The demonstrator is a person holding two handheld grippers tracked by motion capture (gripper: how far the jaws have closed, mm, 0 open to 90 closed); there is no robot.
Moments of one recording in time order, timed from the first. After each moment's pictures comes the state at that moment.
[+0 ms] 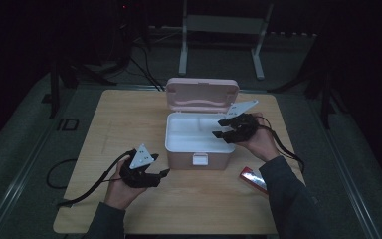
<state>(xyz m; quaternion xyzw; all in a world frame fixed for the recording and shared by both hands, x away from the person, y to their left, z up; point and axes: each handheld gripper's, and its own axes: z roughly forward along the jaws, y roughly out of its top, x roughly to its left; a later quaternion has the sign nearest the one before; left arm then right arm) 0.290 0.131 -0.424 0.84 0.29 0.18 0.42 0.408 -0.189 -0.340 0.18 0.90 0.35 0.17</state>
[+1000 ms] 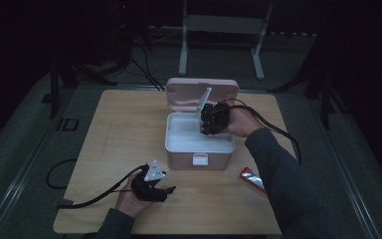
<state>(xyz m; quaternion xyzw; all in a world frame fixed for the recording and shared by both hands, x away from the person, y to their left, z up) 0.286 0.112 -0.476 0.87 0.29 0.13 0.38 0.449 -0.114 -0.330 0.05 0.98 0.15 0.10</state>
